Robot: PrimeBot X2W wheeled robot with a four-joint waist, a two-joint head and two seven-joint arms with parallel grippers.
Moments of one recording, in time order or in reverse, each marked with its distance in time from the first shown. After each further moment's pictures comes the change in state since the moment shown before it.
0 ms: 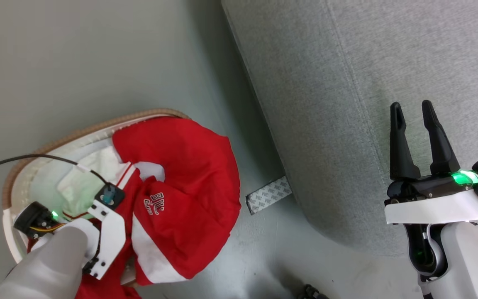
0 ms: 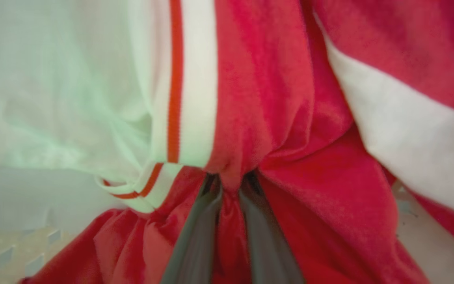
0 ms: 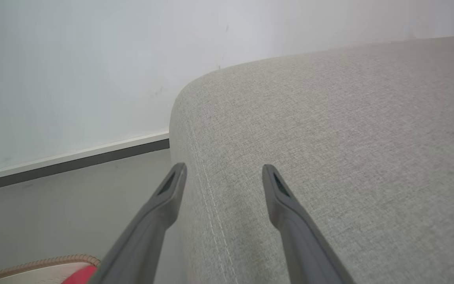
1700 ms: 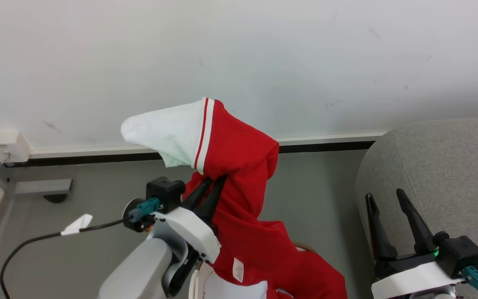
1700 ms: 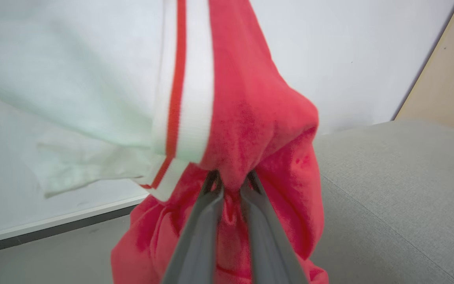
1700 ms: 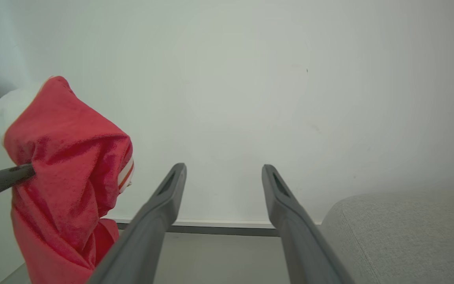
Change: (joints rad) left arm 0.273 -0.166 0.271 -0.645 -0.266 0.037 -0.513; right arm 0.254 0.001 0.016 0.063 -0.181 0.000 0.000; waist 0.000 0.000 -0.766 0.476
